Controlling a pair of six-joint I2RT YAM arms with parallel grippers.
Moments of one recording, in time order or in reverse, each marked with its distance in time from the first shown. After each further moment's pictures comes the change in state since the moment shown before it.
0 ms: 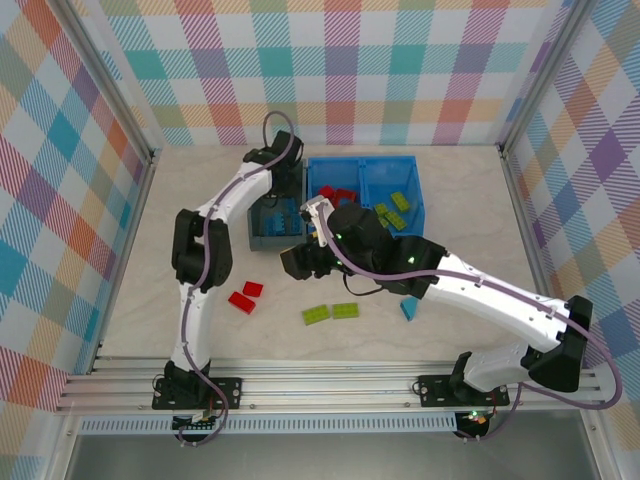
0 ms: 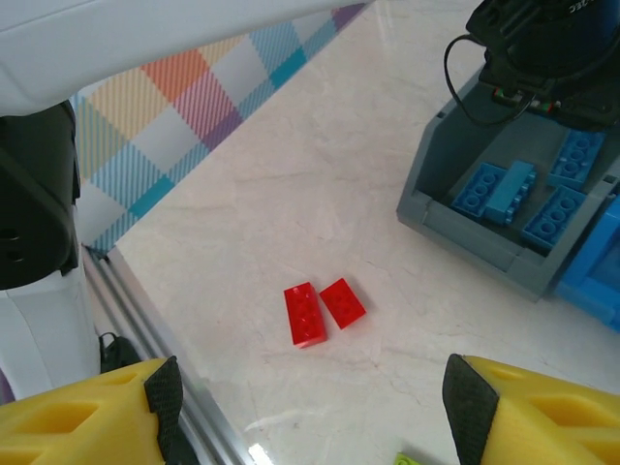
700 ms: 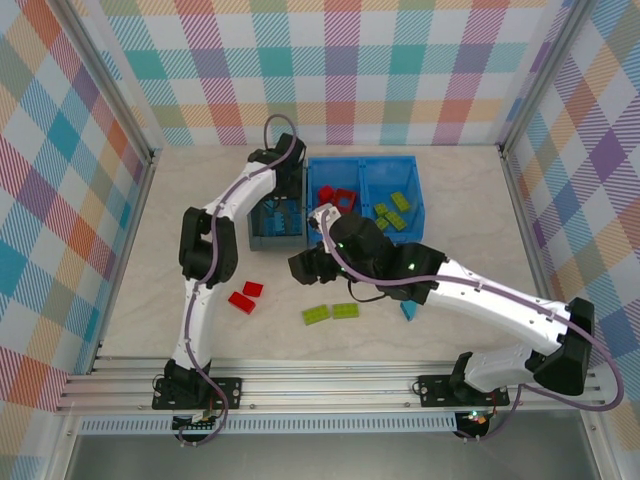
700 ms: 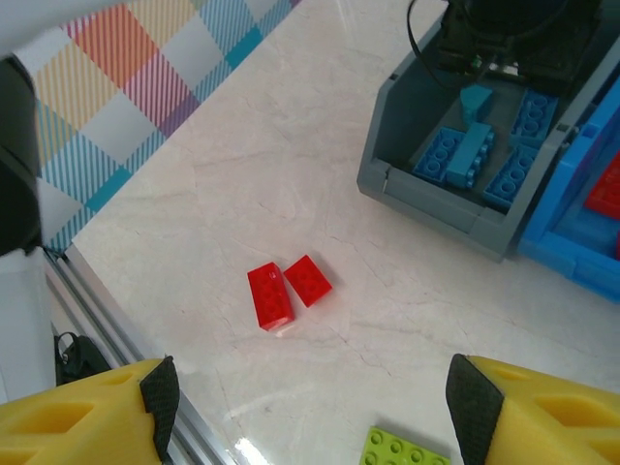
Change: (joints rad) left arm 0.008 0.050 0.038 -0.040 0.003 -0.053; right arm 0.000 -0.035 -0.093 -0.002 0.056 0.047
